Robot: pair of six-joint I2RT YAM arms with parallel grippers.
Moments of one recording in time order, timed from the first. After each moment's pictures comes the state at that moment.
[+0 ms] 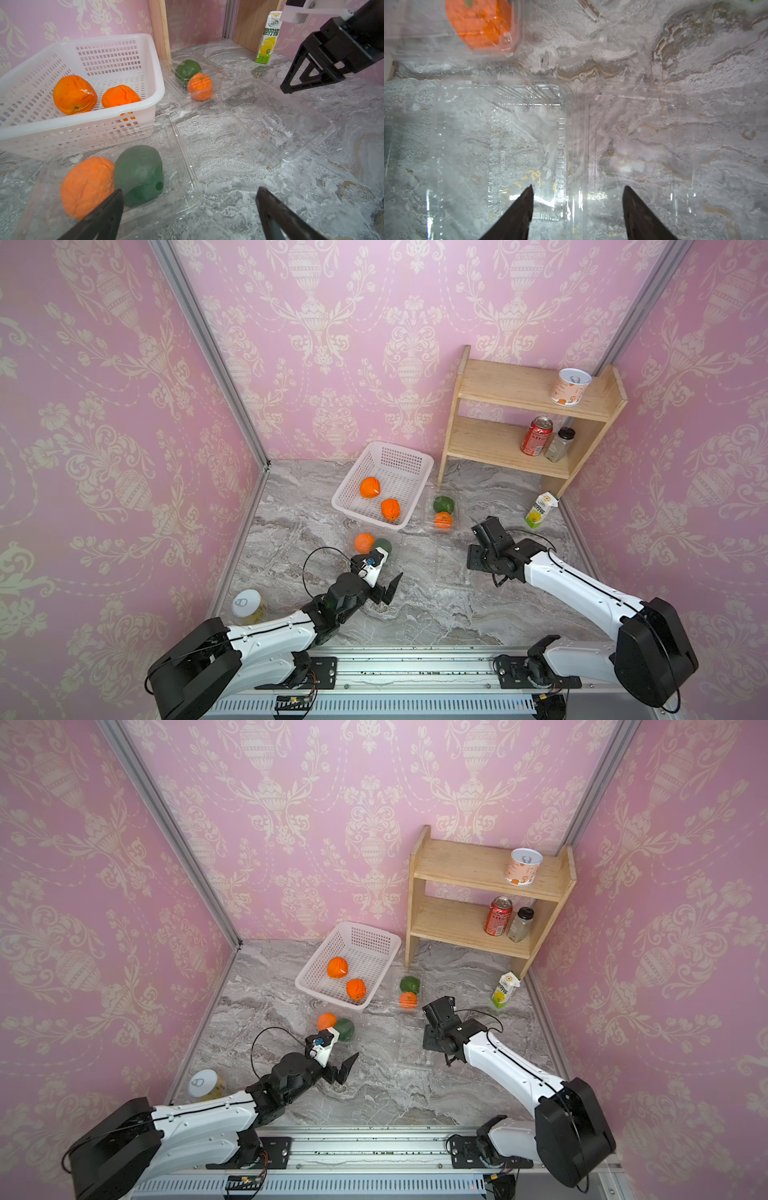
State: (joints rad) left arm -0.85 1.10 0.20 0.60 -0.20 -0.06; right arm 0.48 1.28 0.79 -0.64 0.23 0.61
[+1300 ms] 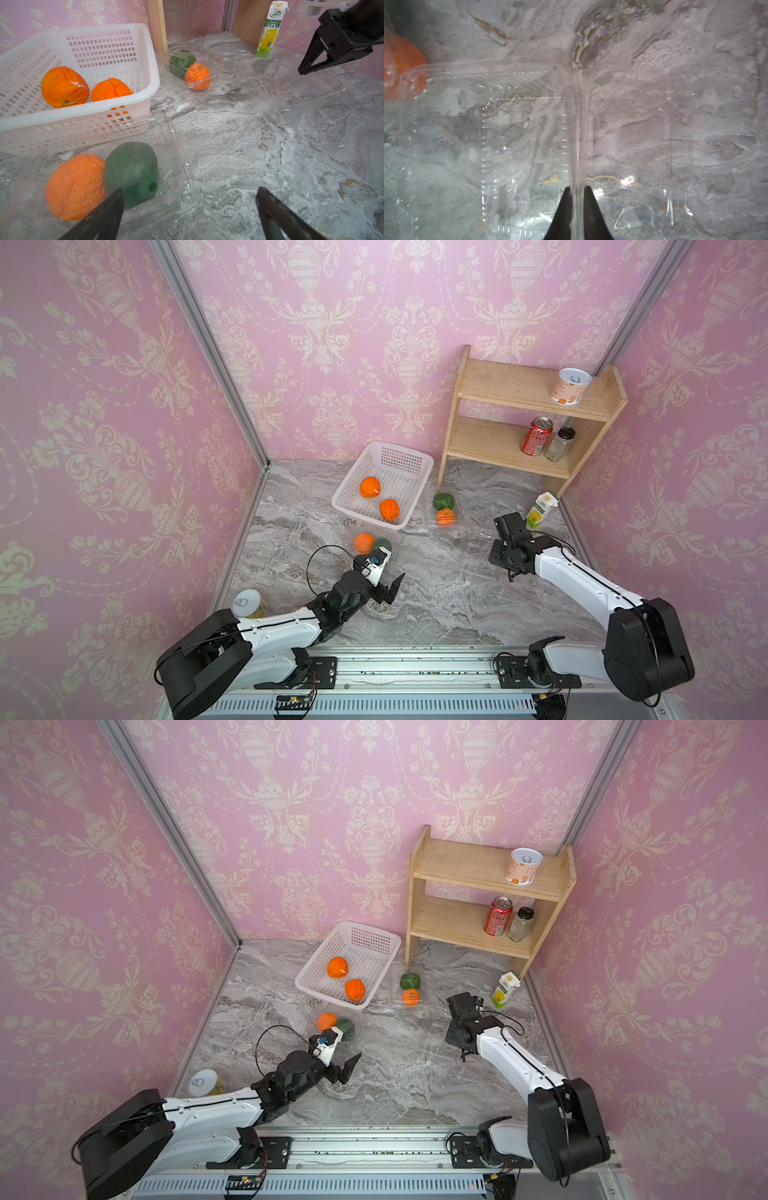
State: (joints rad) left arm -0.85 1.16 0.22 0.61 -0.18 -0.08; right arm 0.20 1.27 0.77 -0.65 0.26 0.61
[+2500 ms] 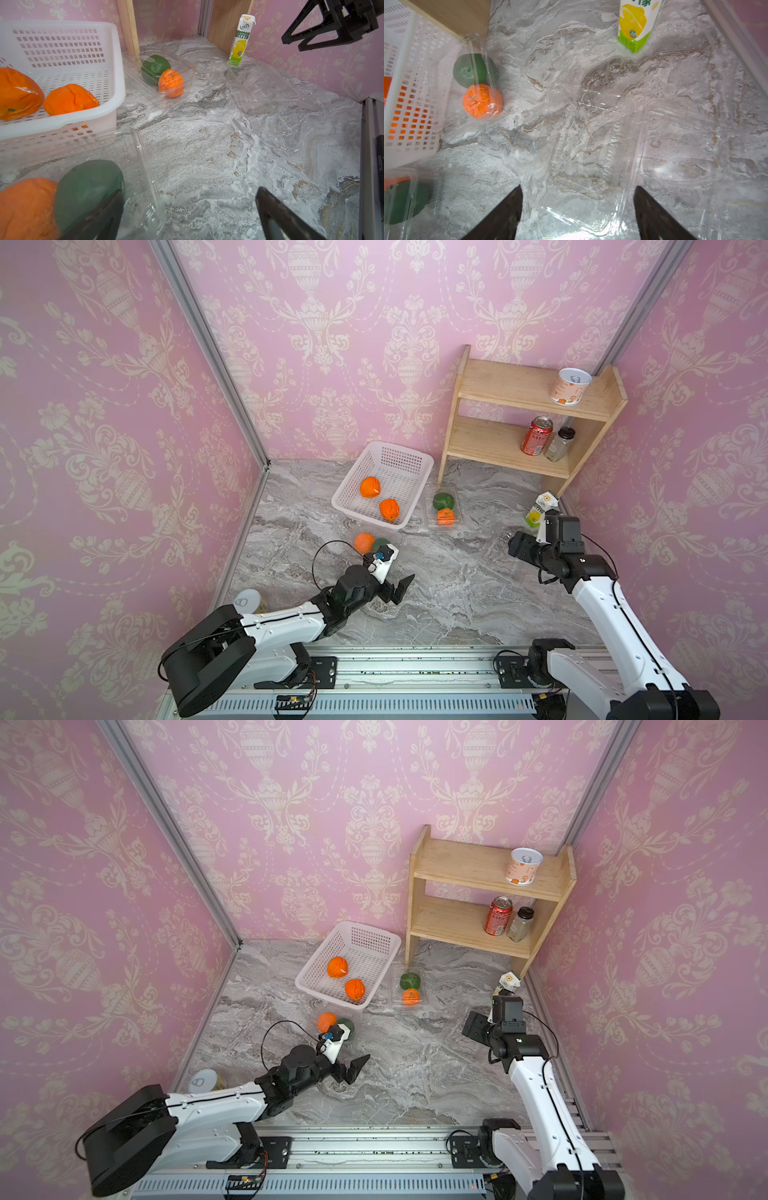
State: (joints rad) left arm -0.85 1.21 0.32 0.58 -0.05 -0.15; right arm -0.03 0.97 0.76 -0.67 -0.04 0.39
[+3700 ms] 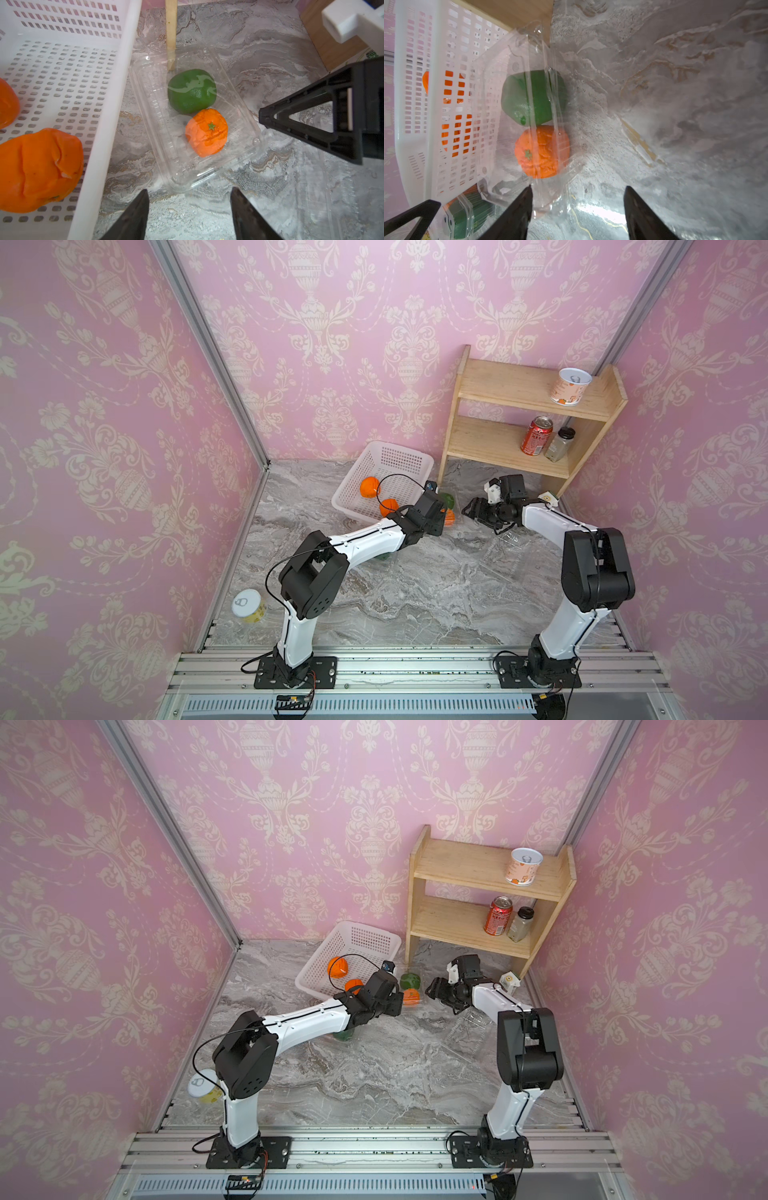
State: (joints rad) left arm -0.78 1.97 1.47 -0.24 -0.22 -0.43; right arm 0.05 1.80 1.19 -0.33 -0.41 0.43
